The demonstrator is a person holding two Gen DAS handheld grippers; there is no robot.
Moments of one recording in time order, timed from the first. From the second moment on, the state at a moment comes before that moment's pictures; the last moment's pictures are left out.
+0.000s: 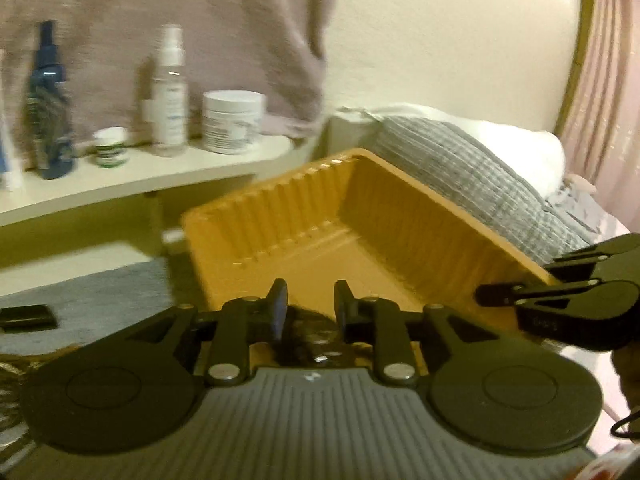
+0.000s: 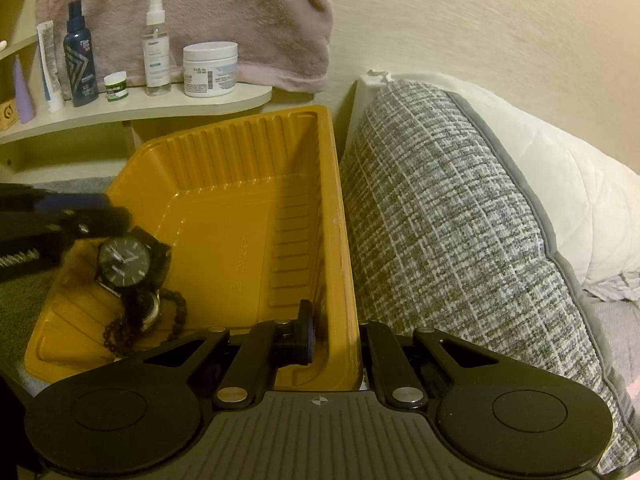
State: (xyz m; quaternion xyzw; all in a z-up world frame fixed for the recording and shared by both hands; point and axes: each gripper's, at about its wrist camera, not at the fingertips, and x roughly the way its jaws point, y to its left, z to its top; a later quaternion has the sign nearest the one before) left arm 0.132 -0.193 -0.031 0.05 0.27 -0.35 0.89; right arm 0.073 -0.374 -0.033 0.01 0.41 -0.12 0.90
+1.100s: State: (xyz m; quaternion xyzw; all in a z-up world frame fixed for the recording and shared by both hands) left arm 0.145 -0.023 -0.075 0.11 0.30 -0.12 0.94; right arm 0.080 -0.366 -0.029 -0.02 0.41 -0.12 0.90
